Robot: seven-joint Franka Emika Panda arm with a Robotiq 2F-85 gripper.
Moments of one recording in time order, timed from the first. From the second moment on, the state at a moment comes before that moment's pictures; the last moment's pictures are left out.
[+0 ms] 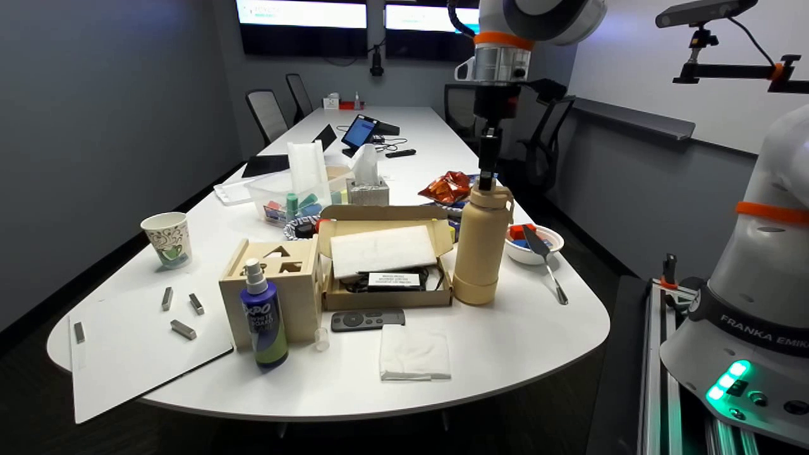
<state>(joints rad) 0.02 -0.36 -0.06 -2.58 0.01 2.20 -0.37</state>
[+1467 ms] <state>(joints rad) 0.04 -0.31 -0.08 -2.54 0.01 2.11 -0.70</state>
